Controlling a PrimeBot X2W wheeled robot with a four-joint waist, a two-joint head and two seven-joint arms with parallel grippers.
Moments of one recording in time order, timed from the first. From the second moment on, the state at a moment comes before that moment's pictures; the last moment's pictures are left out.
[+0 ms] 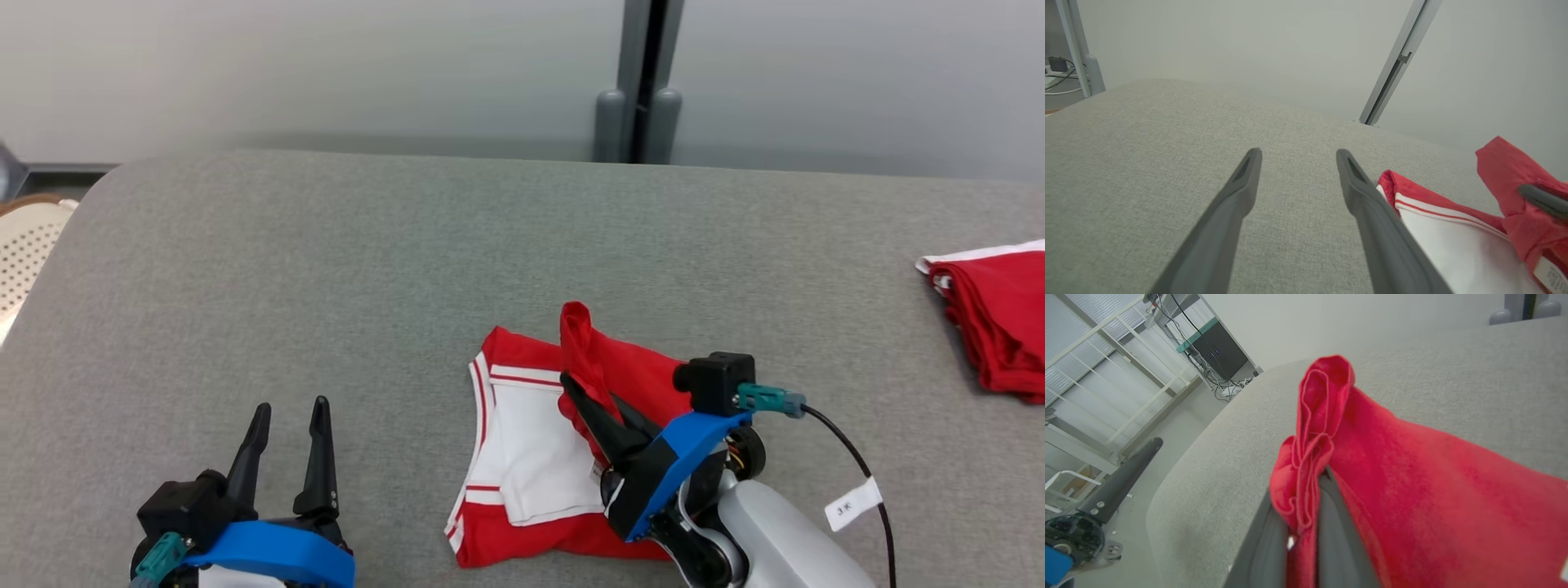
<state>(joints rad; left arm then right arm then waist) -0.05 0.25 -0.30 0.24 -0.58 0.02 -0.26 -0.41 -0.05 0.54 0.49 0.70 0.13 -0.02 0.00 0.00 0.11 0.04</state>
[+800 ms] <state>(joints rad) -0.14 0.19 -0.33 0.31 -0.52 -0.02 -0.26 -0.77 -0.05 0.84 0.90 0.87 0.13 -0.26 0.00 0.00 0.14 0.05</state>
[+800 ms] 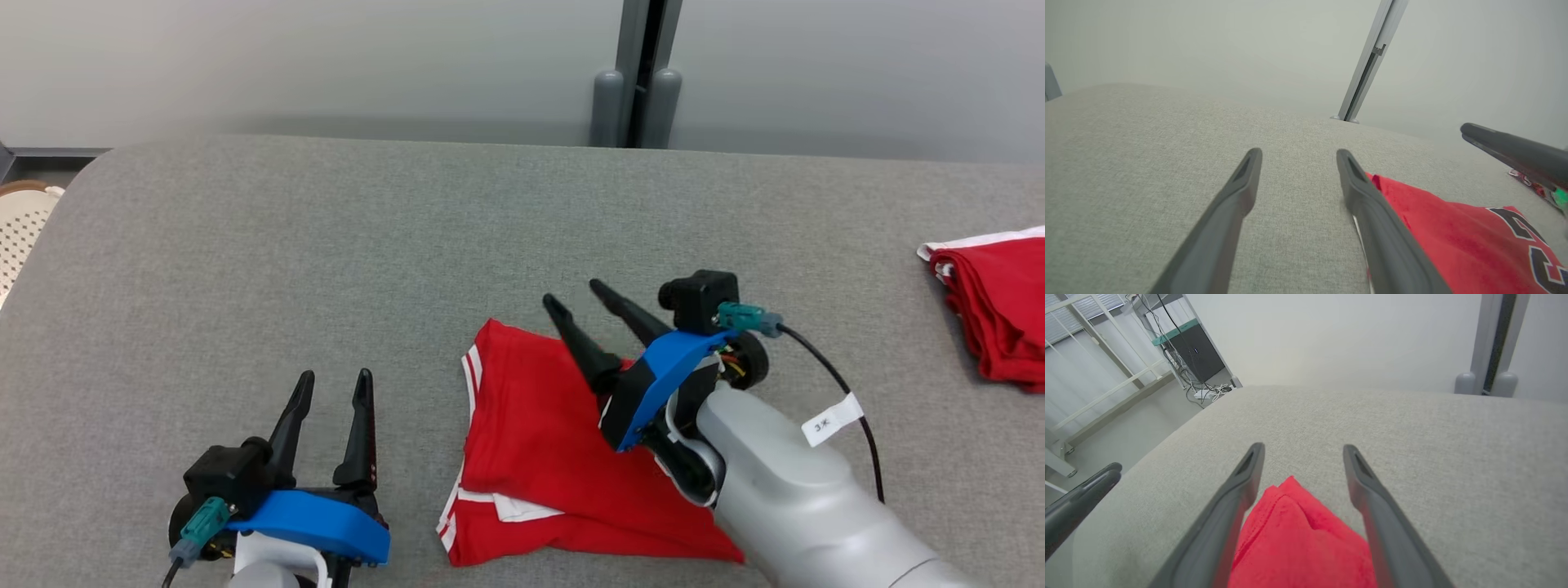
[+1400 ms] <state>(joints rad) -0.11 0.18 -0.27 0.32 -0.47 0.00 -0.26 -0.30 -0.05 0.07 0.57 0.21 0.13 -0.26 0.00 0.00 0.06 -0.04</state>
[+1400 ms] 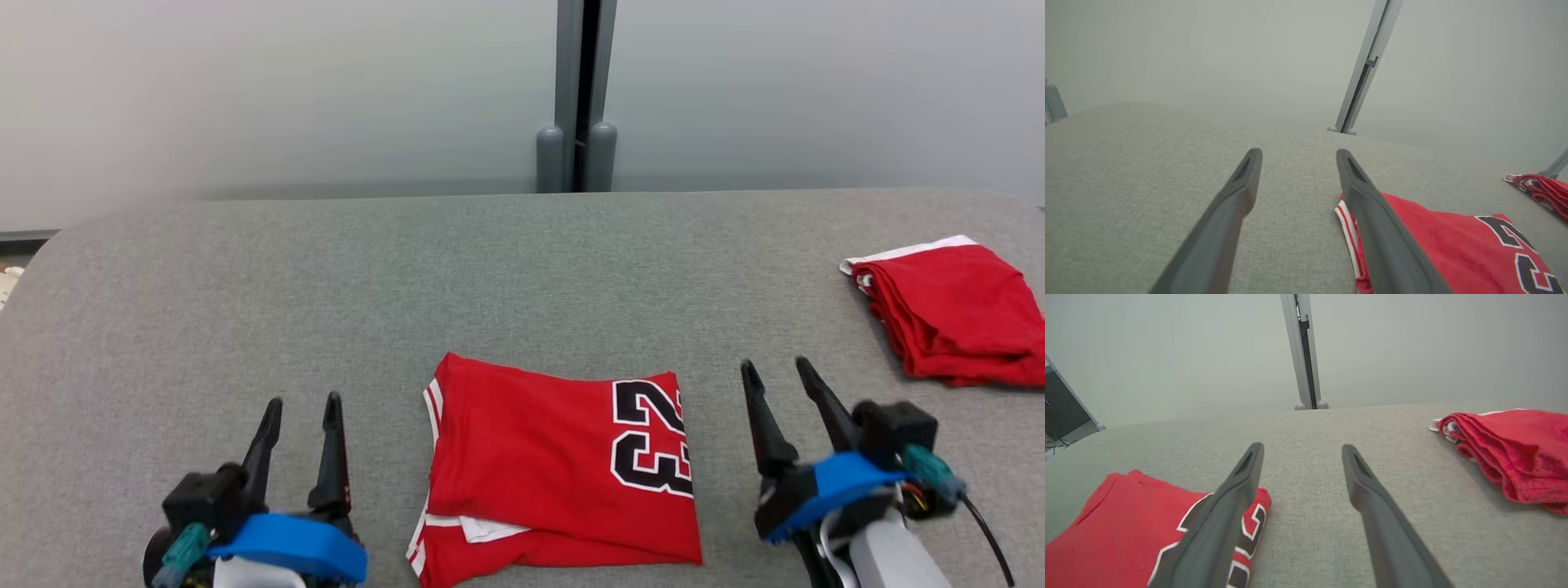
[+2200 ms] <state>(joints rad) 0.01 0.14 -0.17 0.31 -0.40 -0.02 -0.26 -0.11 -0.05 0.03 0.41 0.19 0.13 -0.26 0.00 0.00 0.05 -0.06</state>
